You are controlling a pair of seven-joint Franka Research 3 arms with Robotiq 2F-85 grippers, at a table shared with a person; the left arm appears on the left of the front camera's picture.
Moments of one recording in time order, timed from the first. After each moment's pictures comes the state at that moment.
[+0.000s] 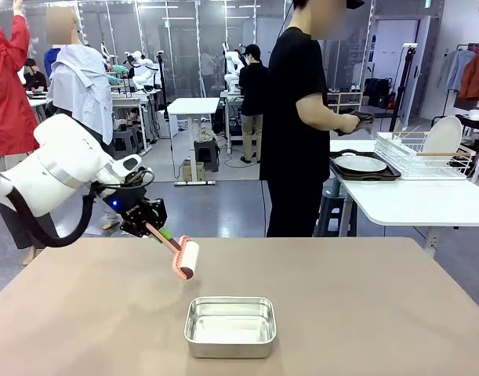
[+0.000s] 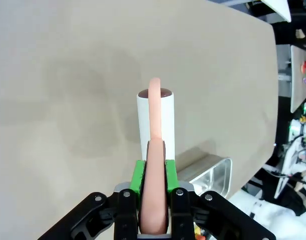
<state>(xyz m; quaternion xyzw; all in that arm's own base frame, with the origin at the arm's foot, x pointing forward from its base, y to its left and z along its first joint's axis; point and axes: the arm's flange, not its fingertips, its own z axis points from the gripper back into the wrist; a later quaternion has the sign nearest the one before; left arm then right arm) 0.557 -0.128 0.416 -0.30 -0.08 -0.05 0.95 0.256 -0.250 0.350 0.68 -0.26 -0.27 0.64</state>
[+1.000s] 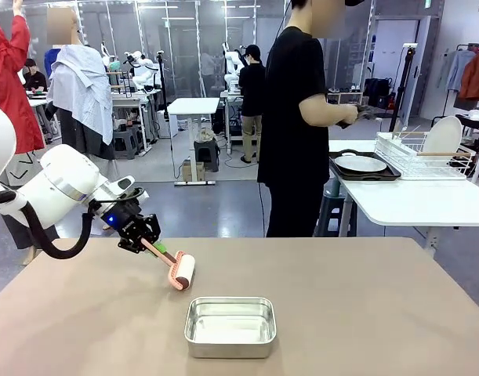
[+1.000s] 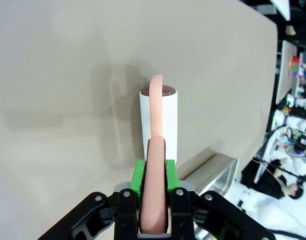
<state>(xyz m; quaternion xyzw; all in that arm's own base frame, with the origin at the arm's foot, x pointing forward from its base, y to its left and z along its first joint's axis) 0.609 -0.085 0.349 -0.35 0.00 -0.04 0.94 0.256 -0.250 0.350 0.68 -0.26 -0.27 0.64</state>
